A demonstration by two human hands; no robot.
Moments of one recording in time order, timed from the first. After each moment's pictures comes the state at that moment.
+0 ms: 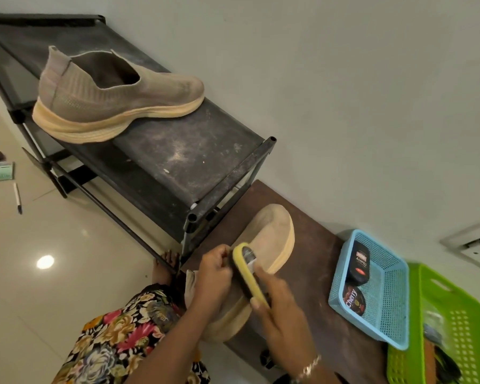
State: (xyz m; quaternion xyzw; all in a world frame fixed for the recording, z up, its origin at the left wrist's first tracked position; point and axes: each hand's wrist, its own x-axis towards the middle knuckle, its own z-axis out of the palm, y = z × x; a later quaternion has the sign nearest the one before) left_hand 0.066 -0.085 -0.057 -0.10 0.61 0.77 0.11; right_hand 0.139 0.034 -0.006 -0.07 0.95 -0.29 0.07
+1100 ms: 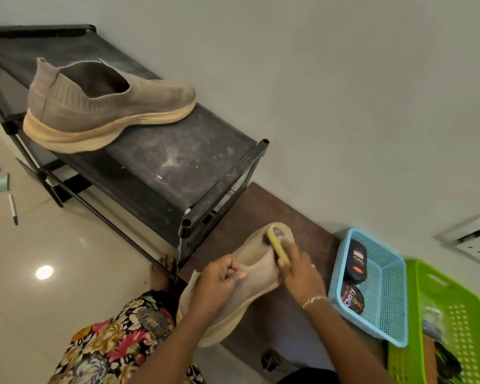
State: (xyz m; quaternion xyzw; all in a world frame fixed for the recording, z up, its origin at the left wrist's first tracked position) left_hand 0.066 -0.085 -0.068 0.00 0.71 0.69 0.15; right_hand 0.065 0.097 -0.043 0.12 0.97 -0.20 0.10
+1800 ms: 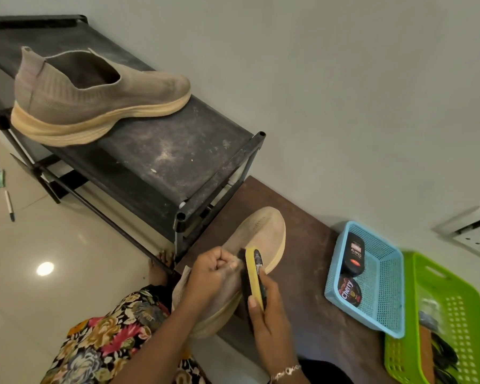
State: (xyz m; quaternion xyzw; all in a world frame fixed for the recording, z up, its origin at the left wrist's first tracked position) left_hand 0.067 -0.088 -0.062 -0.06 0.64 0.75 0.16; right_hand 0.149 0.028 -0.039 0.05 0.94 -0.33 0.02
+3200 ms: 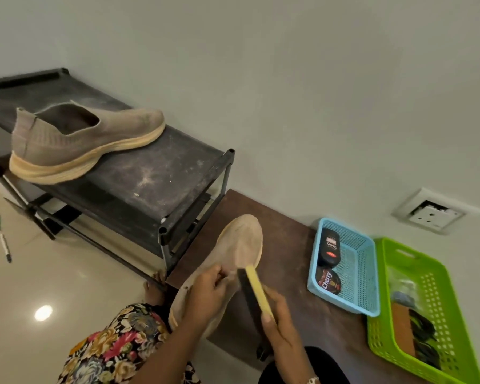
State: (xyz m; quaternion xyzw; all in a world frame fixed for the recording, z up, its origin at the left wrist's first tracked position) left_hand 0.092 -0.073 -0.049 0.03 0.80 0.59 0.12; right_hand 0.188 0.061 -0.013 0.11 0.80 -0.59 0.04
